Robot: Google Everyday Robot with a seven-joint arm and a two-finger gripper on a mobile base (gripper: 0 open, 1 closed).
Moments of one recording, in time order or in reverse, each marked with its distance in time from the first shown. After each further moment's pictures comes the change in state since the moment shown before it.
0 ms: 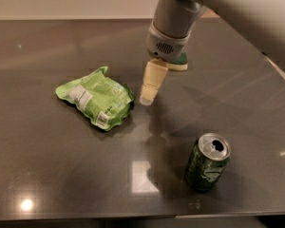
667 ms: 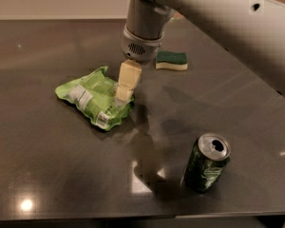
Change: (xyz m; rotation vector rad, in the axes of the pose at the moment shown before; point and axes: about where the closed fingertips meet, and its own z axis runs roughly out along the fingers) arm -0.048 0.013 0.022 -0.055 0.016 0.072
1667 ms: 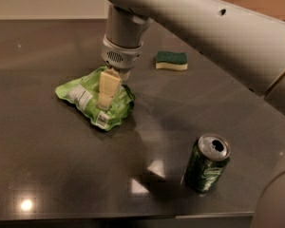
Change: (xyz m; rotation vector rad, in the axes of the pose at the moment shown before) arm -0.037 0.025 0.029 -0.083 -0.005 0.044
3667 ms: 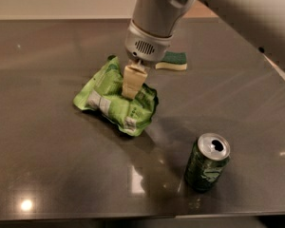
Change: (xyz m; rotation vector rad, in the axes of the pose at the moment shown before) arm 0.045 0.031 -0.060 -0.001 -0.055 -0.093
